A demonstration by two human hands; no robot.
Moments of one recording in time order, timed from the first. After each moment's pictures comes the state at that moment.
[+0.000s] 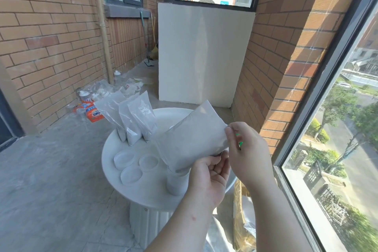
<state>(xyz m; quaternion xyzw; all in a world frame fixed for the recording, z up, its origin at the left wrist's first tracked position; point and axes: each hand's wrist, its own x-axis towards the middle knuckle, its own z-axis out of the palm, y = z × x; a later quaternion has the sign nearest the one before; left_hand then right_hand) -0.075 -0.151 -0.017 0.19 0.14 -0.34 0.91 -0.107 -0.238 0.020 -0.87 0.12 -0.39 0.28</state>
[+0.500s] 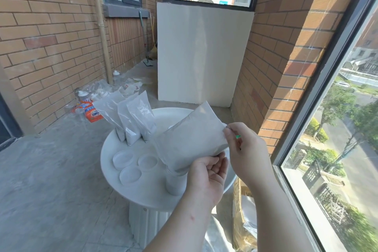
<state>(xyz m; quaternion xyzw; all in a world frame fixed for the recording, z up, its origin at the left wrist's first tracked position) -0.076 -0.150 -0.014 0.21 0.16 -0.33 0.91 -0.108 -0.245 0.019 -0.87 0.10 -0.36 0.31</state>
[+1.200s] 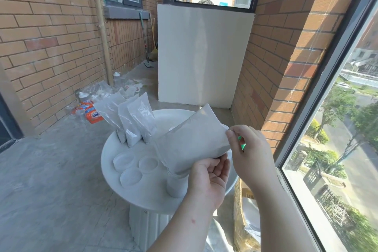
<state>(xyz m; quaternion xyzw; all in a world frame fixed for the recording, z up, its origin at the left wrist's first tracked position) -0.077 -0.149 -0.013 0.21 0.17 -0.33 0.91 -0.105 -0.251 0.013 -0.87 0.08 -0.41 0.25</state>
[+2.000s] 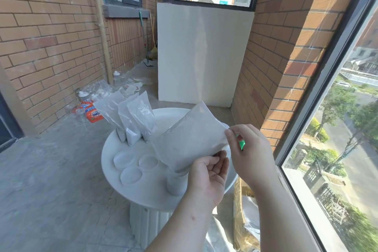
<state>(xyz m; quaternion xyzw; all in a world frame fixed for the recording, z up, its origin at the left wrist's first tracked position) -0.079 -0.148 -0.010 0.21 0.17 -0.32 0.91 -0.108 -0.249 0.015 -0.87 0.07 -0.43 0.24</state>
